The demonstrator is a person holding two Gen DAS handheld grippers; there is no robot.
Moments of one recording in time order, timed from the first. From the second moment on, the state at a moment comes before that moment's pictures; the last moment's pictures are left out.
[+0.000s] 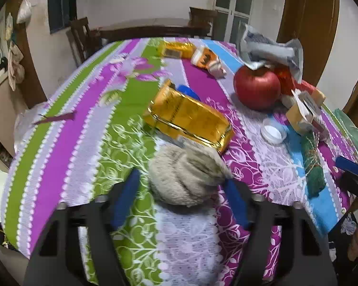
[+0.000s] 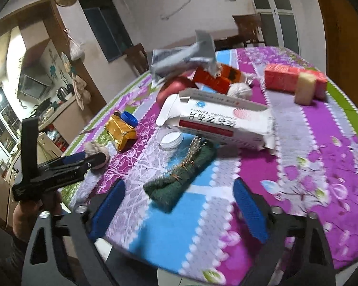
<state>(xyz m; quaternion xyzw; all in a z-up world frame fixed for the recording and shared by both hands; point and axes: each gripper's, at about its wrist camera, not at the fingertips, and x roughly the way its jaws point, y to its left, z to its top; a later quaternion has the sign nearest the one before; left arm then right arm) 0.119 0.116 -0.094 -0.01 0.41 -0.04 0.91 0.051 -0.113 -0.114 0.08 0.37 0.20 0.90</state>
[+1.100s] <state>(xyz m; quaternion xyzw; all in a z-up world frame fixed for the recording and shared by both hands) 0.099 0.109 -0.096 0.00 0.38 -0.07 0.92 0.027 -0.087 -0.121 0.03 0.34 0.18 0.92</state>
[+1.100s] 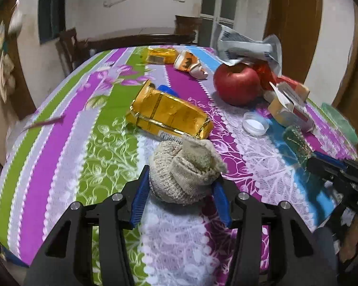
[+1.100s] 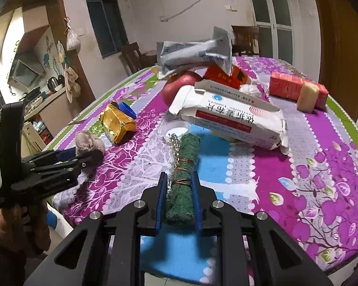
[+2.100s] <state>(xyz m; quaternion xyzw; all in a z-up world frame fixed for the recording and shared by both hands) 0.094 -0.002 -0.012 0.02 0.26 -0.10 0.96 -0.010 -0.184 -0.082 0.07 0.34 0.23 0.91</state>
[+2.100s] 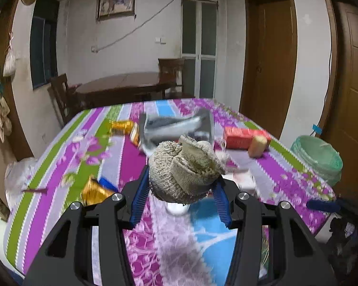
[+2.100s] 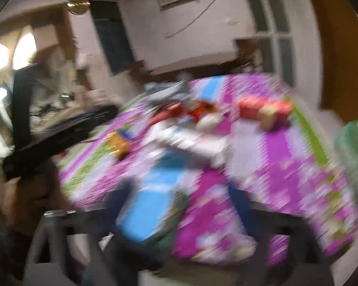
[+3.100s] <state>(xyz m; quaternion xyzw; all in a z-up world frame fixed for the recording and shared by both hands) 0.075 -0.056 0.018 0.01 0.21 -0.11 0.97 0.005 -0.210 -0.002 -0.01 0.15 0.08 0.99</state>
